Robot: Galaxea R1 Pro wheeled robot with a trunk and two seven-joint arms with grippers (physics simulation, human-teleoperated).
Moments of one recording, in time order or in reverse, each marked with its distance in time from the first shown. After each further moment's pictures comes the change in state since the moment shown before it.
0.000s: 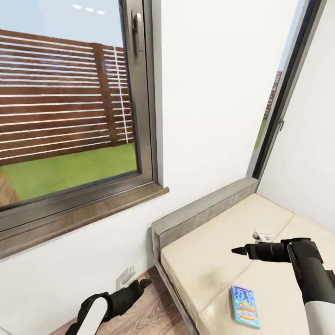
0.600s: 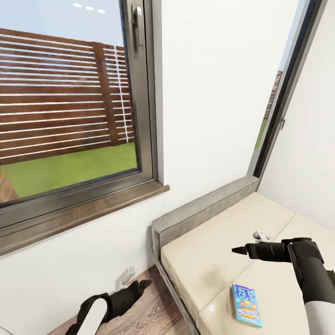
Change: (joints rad) left arm 0.003 0.004 -0.002 0.001 -0.005 -0.004 -0.009; right arm 0.000 0.000 -0.005 -0.003 -0.003 0.000 -0.001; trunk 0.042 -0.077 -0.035
